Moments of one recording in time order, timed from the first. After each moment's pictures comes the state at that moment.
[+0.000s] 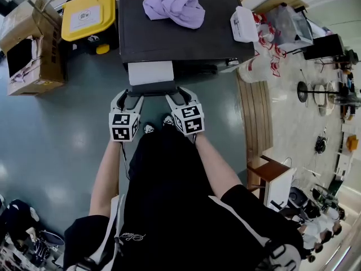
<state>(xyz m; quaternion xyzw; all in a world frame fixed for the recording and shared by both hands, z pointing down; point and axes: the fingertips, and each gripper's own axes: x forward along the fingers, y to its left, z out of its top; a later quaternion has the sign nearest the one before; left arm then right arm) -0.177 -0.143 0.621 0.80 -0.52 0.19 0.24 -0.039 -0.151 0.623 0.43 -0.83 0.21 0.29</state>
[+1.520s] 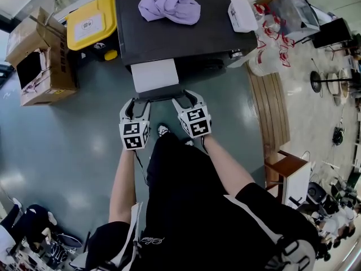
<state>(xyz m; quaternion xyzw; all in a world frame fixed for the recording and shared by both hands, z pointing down) -0.166 -0.110 0.622 0.78 -0.55 0.20 0.23 -0.025 -0.122 0.623 0.43 -0.83 0.22 0.28</state>
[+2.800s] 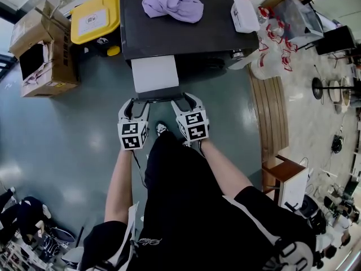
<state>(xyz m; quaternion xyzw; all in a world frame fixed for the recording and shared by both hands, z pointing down) -0.162 -0.089 0.623 0.77 -0.56 0.20 0.23 -0.021 -0.101 0.623 0.43 -0.83 0.22 0.27</state>
